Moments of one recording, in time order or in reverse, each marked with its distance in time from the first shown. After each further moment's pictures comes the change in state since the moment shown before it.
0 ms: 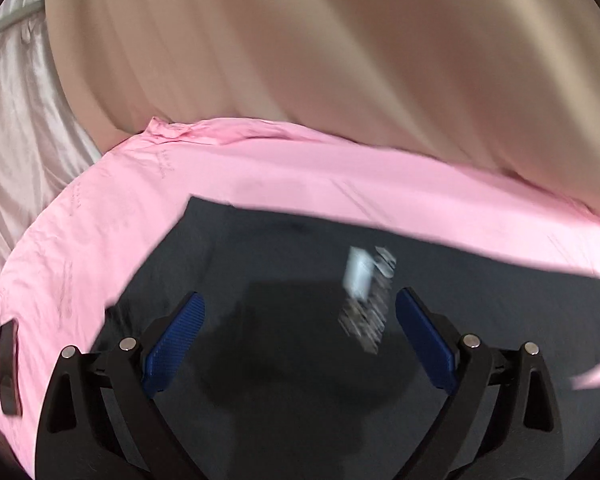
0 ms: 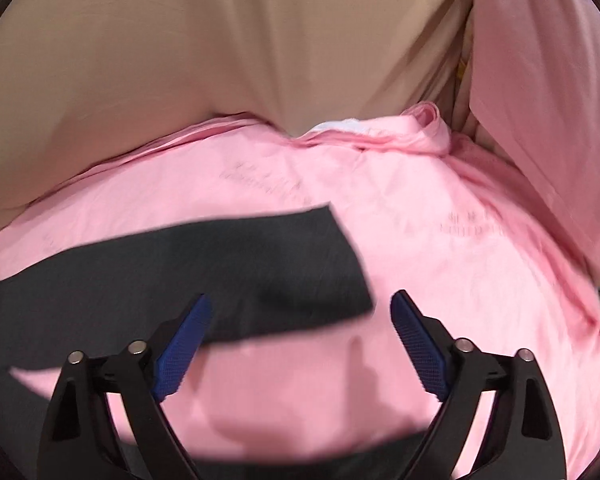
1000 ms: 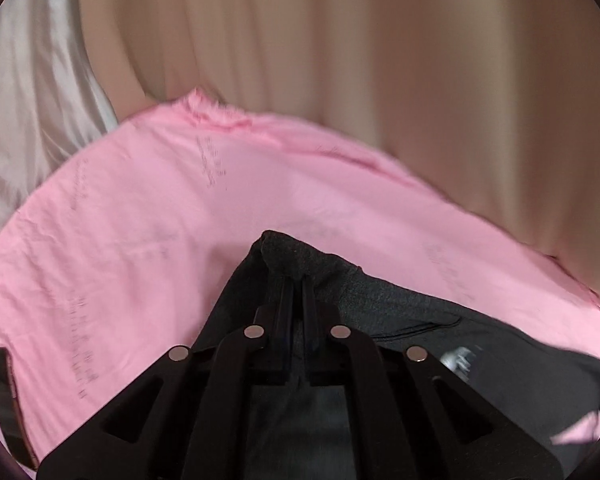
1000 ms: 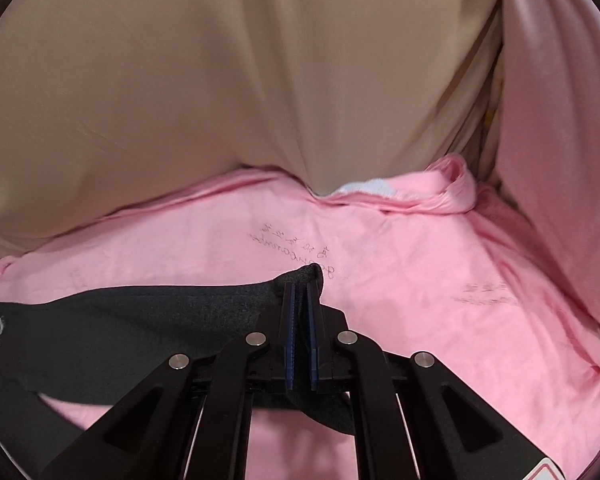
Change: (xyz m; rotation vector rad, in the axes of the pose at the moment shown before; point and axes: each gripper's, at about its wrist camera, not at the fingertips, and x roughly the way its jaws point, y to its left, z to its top) left arm 0.015 0.123 0.052 -0.173 0.050 -0.085; right arm -0.077 0.003 0.015 0.022 -0.139 0.117
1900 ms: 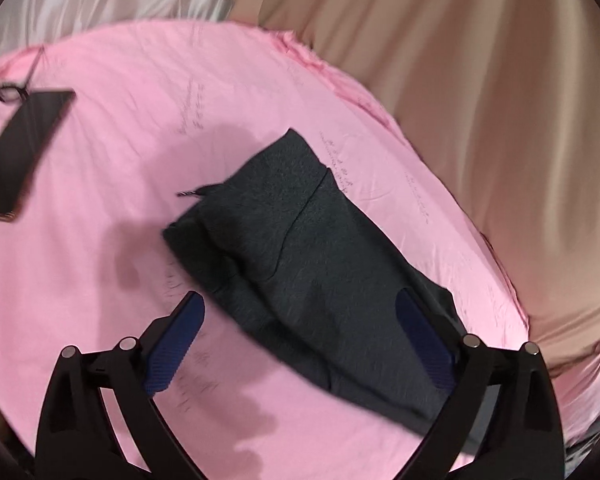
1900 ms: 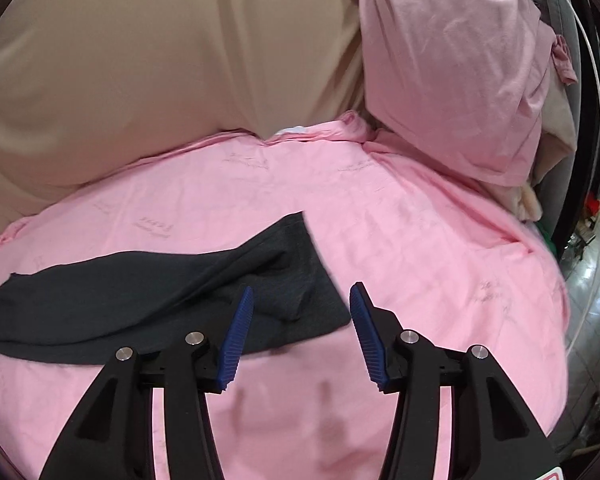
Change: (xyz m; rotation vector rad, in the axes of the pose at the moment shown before) left arm -0.110 0.086 -0.184 -0.385 0.057 -0.193; right arm -0.163 -0.048 -0.173 0.090 -0.028 -0.047
